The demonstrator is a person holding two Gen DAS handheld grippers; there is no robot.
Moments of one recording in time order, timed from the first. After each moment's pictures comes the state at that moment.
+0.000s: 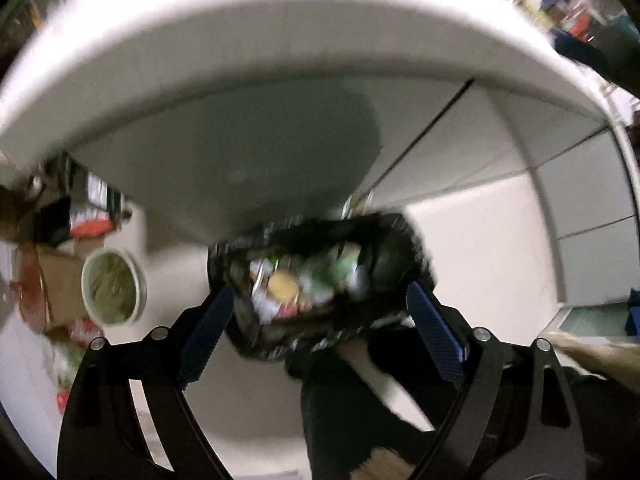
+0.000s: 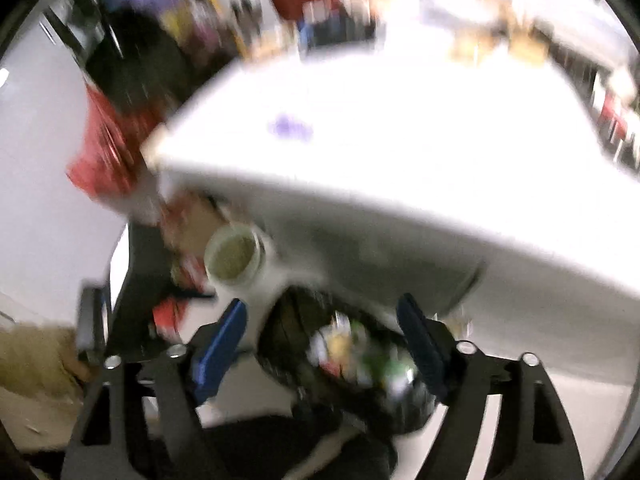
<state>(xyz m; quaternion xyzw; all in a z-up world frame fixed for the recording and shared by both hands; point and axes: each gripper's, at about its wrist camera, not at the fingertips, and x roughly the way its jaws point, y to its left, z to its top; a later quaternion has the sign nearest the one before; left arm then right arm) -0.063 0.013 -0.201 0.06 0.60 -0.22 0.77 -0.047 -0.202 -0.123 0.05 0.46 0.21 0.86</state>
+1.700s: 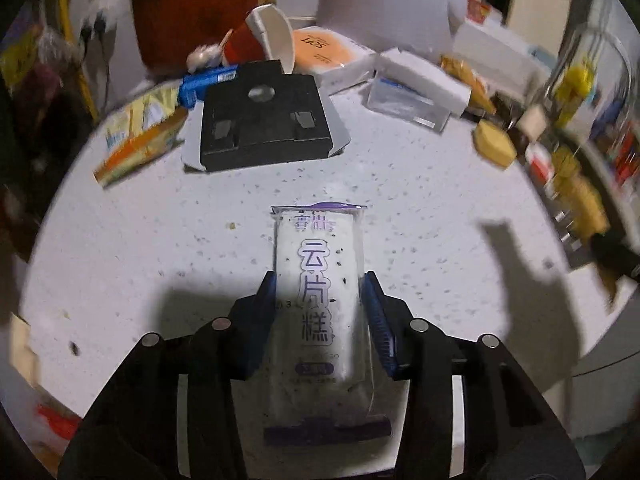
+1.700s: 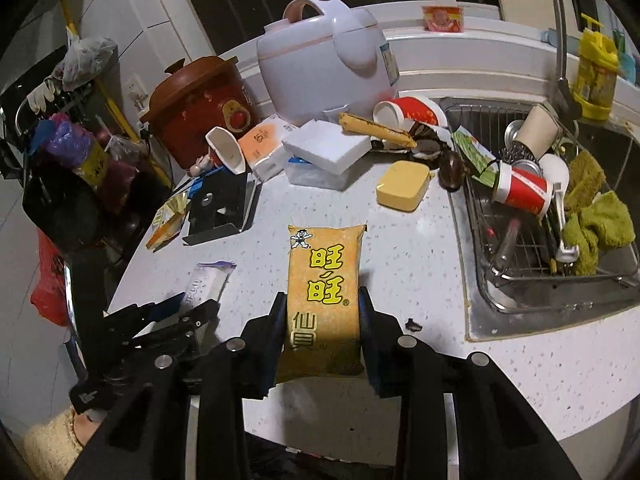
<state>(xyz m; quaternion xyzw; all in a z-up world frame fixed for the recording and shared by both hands) 0.090 -0.052 -0.127 -0.03 0.47 -0.13 0.87 0.033 -0.282 -0.094 0.13 0.42 0.09 0.89</state>
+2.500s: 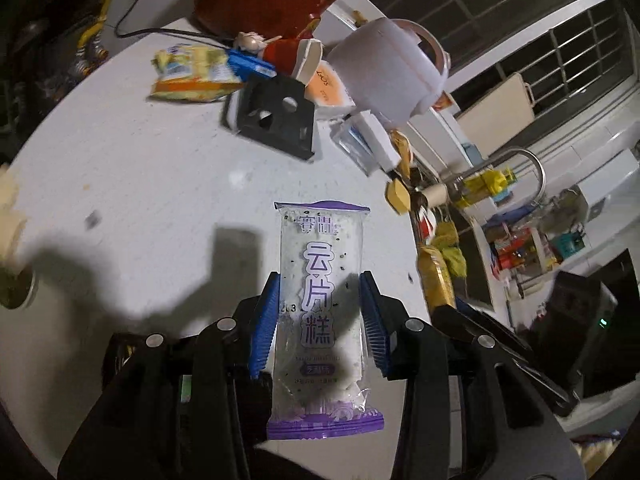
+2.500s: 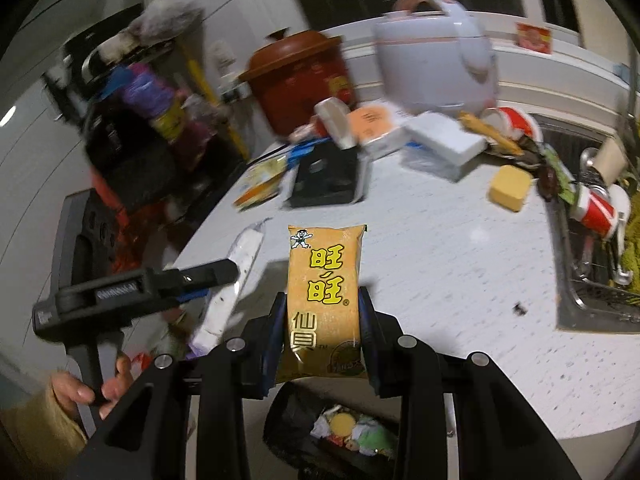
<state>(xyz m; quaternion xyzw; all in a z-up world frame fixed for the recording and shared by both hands) 0.009 0.046 -0.088 -0.28 0.46 -0.23 0.81 -0.008 -0.205 -0.077 0.07 0.42 0.23 0.87</state>
